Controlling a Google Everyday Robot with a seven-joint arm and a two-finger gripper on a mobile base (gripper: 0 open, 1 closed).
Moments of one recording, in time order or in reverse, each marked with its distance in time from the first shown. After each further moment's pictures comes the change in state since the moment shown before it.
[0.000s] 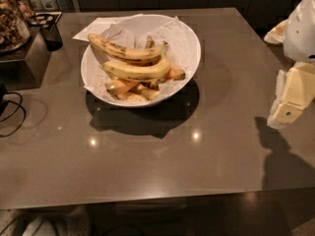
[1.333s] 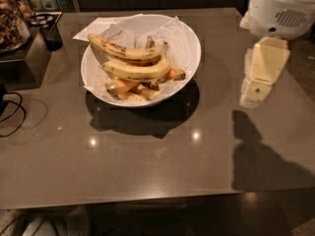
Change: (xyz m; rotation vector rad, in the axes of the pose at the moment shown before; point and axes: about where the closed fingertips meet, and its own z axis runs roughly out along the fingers) arm -0.049 -0.014 -0.006 -0.032 0.072 -0.020
